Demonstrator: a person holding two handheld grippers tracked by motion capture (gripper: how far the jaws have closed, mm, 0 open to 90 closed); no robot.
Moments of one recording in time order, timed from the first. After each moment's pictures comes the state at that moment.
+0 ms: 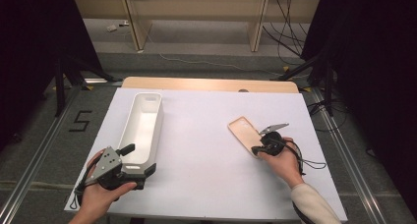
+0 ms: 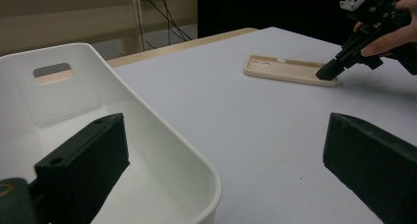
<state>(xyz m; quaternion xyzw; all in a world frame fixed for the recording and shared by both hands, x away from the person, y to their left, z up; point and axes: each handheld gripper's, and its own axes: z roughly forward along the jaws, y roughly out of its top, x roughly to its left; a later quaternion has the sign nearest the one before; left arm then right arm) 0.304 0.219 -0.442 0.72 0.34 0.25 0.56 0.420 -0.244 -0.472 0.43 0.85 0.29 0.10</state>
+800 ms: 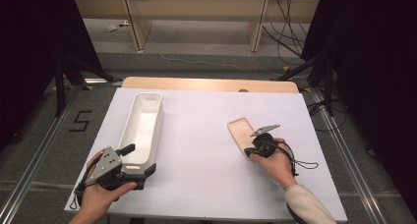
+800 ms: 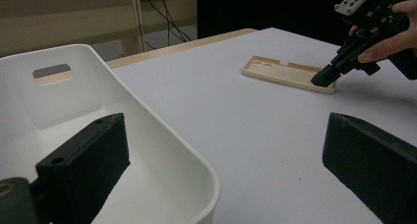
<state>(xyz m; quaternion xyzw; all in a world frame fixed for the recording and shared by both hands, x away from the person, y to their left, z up) 0.304 0.220 -0.441 0.72 0.33 0.25 0.56 0.417 -0.222 -0.474 0.40 0.86 0.30 0.10</state>
